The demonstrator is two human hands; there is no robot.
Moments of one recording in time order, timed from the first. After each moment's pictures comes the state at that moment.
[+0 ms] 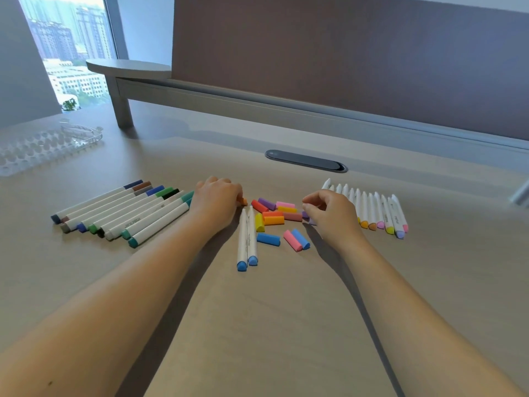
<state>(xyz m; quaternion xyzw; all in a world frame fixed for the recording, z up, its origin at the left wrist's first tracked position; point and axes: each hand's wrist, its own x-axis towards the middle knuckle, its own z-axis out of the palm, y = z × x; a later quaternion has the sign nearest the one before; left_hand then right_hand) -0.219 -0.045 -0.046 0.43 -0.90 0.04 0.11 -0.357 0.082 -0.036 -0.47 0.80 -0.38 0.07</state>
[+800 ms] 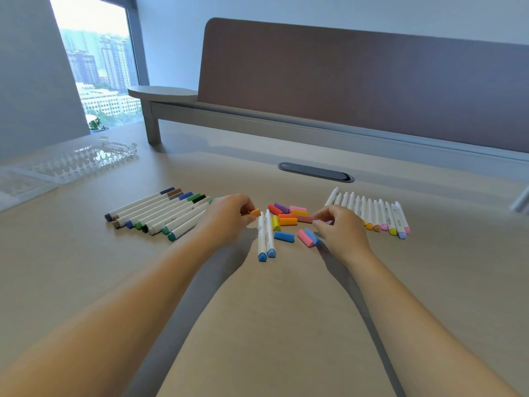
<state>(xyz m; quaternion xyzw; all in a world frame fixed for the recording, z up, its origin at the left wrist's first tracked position) -0.174 0.015 -0.016 0.45 -0.86 -0.19 0.17 -0.330 0.109 -0.036 -0.47 0.80 -0.36 0.04</state>
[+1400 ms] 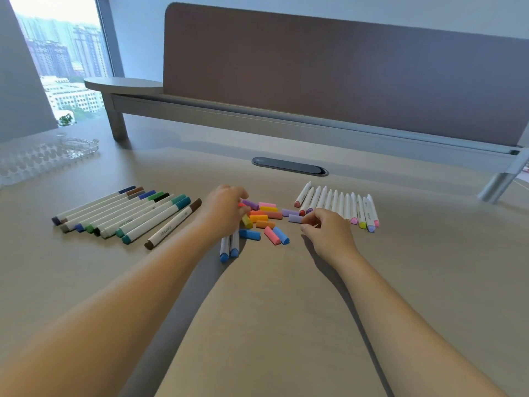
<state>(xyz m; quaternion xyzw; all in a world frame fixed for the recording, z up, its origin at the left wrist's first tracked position) -0.227 0.014 -0.023 0.44 -0.87 -0.17 0.18 -0.364 0.125 -0.044 -0.45 0.82 -0.34 0.07</state>
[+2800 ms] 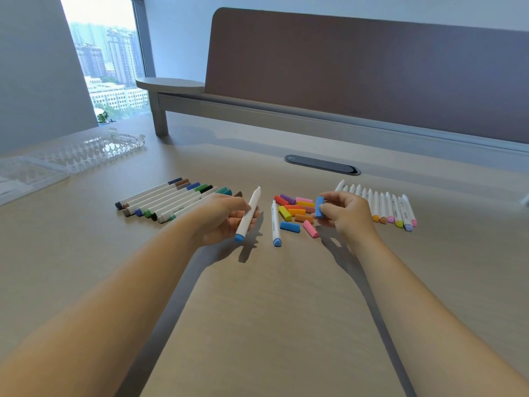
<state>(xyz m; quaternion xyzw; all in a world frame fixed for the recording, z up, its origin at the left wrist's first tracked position) -0.151 0.012 -0.017 0.44 -0.52 -0.70 0.21 -0.321 0.109 -0.025 -0.37 0.73 -0.54 0.20</state>
